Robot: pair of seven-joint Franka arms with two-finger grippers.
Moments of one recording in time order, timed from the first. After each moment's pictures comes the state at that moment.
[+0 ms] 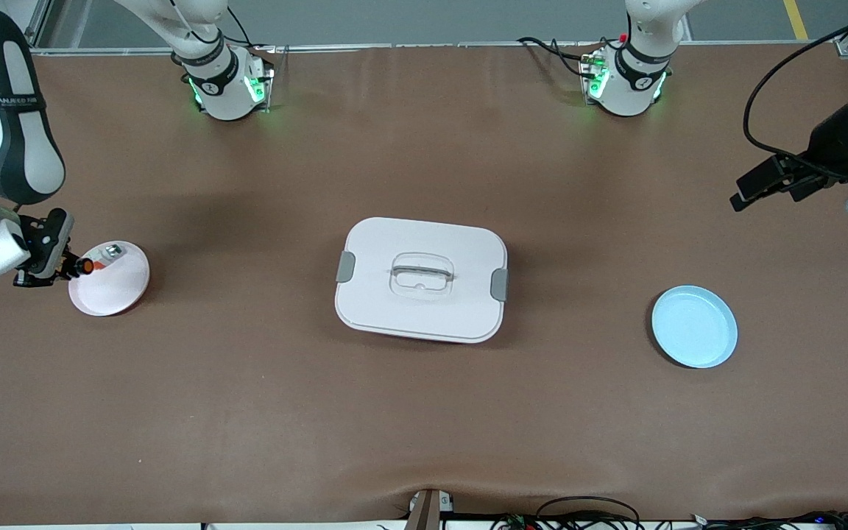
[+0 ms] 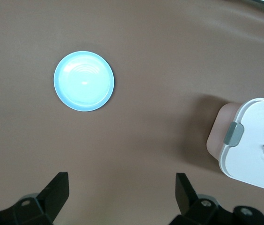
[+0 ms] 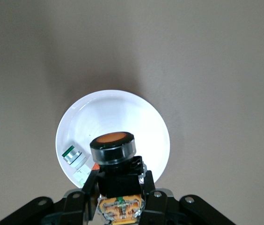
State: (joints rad) left arm 0.47 0.02 -0.54 -1.55 -0.09 1.60 -0.28; right arm -0.30 0.21 -0.05 -2.11 -0.06 2.32 -1.75
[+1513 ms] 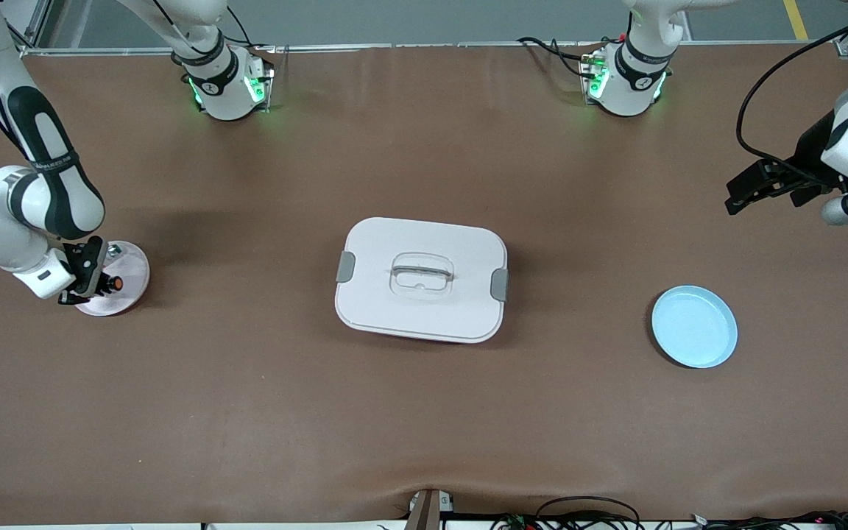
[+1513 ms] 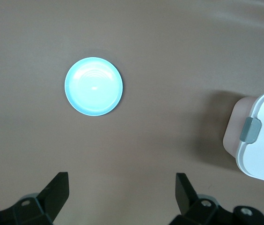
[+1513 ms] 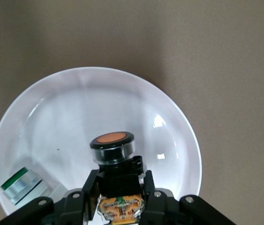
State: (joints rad) left arm 0.03 0.03 -0.16 -1.52 -0.01 1.58 -0.25; right arm -0.34 0.46 -0.05 -2.12 -0.06 2.59 -1.82
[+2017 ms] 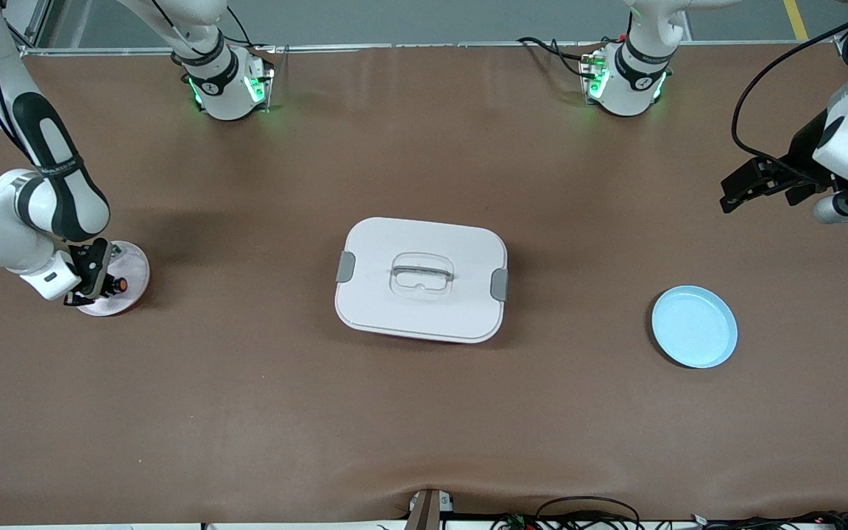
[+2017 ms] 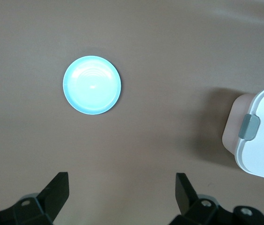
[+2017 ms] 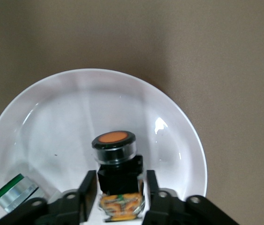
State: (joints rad) left arm -0.01 0.03 -0.12 -1.52 -0.01 1.57 -0.25; right arm -0.34 0.47 -0.04 -2.11 -0.06 2.59 -1.82
